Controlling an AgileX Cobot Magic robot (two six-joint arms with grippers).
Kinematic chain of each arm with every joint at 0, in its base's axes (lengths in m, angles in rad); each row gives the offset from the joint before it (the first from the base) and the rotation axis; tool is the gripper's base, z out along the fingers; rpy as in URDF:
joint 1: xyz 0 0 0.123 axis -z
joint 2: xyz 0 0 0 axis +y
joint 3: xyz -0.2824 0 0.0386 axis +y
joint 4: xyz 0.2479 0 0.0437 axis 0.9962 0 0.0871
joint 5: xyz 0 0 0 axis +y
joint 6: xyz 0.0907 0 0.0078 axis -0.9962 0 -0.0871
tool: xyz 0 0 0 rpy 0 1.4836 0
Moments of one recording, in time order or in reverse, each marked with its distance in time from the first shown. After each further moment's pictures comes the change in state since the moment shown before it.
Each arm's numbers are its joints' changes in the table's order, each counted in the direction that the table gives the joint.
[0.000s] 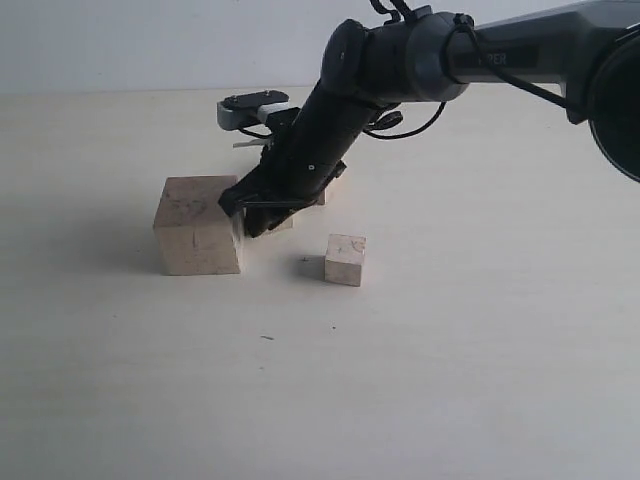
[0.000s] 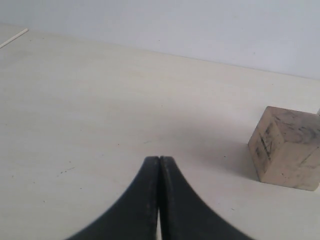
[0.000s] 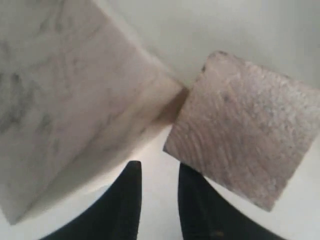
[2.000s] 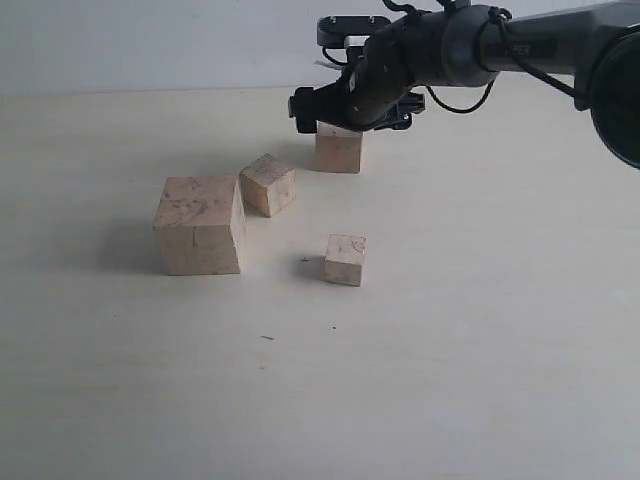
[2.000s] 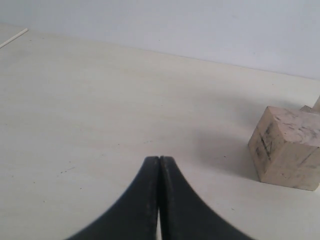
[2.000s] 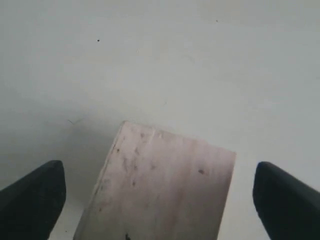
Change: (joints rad) left arm 0.000 0.000 0.000 0.000 0.000 0.000; right arm 0.116 0.063 -0.089 -0.754 -0.407 -0.978
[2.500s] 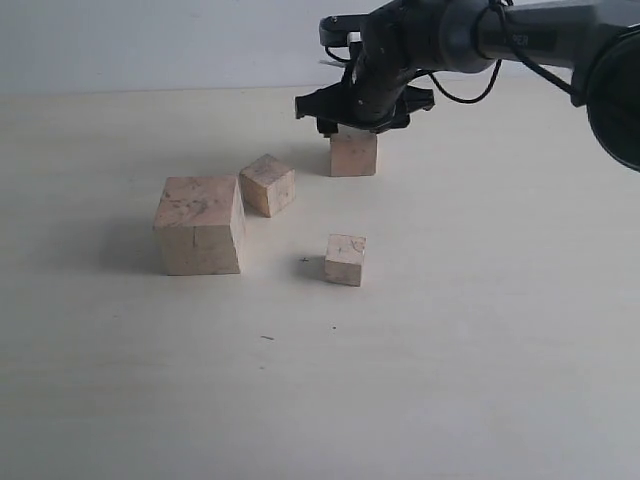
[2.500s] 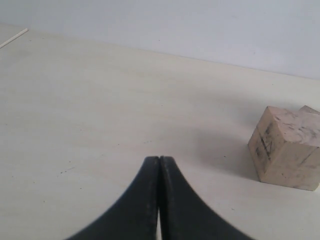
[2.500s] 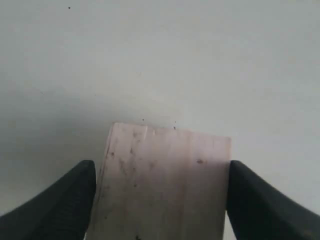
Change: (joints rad) left arm 0.000 0.000 0.000 0.000 0.000 0.000; right arm 0.000 0.009 -0.076 -0.008 0.206 0.015
